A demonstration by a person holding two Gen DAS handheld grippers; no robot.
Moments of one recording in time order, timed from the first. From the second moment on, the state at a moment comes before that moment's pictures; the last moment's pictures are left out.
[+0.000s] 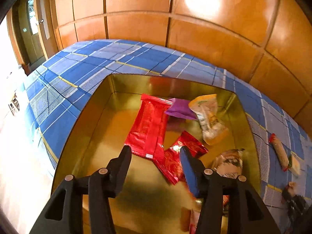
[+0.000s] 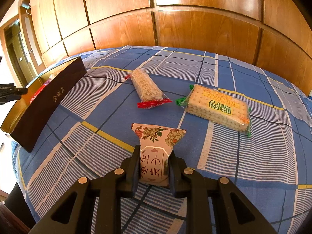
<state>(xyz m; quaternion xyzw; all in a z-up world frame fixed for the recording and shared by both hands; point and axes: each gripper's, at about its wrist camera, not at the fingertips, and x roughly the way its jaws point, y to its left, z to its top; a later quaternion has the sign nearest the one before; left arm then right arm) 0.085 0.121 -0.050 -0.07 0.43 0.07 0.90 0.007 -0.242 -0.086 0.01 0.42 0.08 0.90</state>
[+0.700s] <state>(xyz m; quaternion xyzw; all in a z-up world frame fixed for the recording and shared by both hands) 0.033 0.114 -0.058 -0.07 0.42 0.06 0.90 0.009 -0.232 -0.084 0.00 0.43 0.04 0.90</state>
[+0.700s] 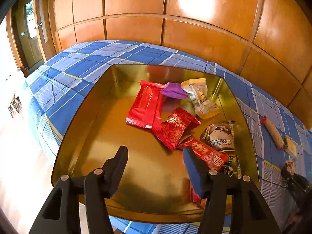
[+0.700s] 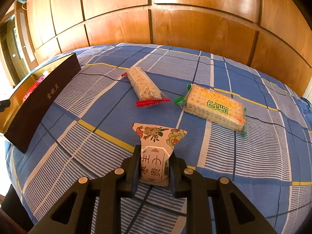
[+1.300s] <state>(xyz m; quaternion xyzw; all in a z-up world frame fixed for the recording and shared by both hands) 0.017 0.182 -0.047 -0.11 0.39 0.13 0.91 0.037 -0.099 -0.006 0.01 0.44 0.24 0.87</state>
